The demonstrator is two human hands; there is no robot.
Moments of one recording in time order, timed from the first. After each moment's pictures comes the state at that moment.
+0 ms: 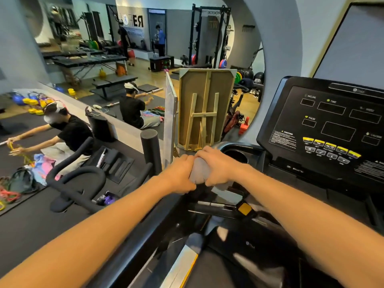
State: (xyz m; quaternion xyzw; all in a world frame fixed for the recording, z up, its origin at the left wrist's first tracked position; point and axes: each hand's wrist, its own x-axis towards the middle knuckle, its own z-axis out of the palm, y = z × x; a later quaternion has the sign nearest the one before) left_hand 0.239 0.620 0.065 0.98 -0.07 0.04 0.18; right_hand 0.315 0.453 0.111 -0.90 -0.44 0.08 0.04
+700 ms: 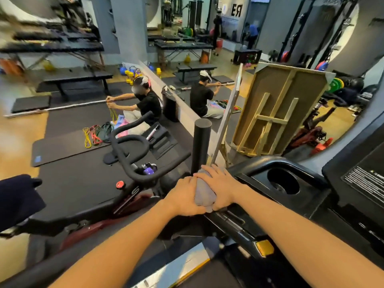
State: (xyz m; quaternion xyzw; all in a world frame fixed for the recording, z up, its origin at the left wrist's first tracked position) left_hand 0.210 0.610 -0.037 0.95 0.18 0.03 0.24; right_hand 0.367 0.509 -0.001 -0.75 -0.65 0.11 -0.12
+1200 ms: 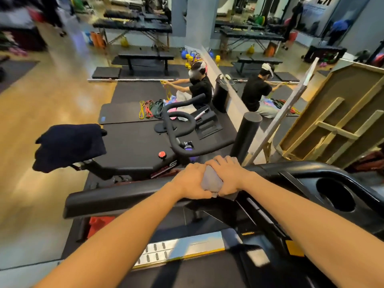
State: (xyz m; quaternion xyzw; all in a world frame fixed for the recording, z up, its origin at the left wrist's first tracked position) left_hand 0.120 0.616 -0.050 0.92 0.30 0.05 0.23; right_hand 0.296 0.561 -0.012 -0.65 -0.73 0.11 -0.17
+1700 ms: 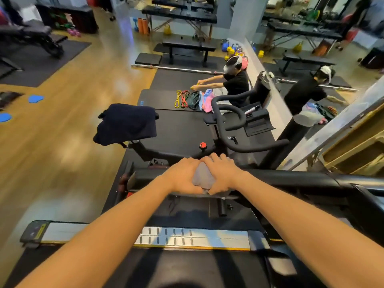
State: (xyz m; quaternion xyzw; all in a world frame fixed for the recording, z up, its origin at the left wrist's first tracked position) left_hand -0.086 0.646 -0.052 0.91 0.31 0.10 0.24; right_hand 0.097 0.619 -0.036 -0.58 -0.79 0.10 -0.16
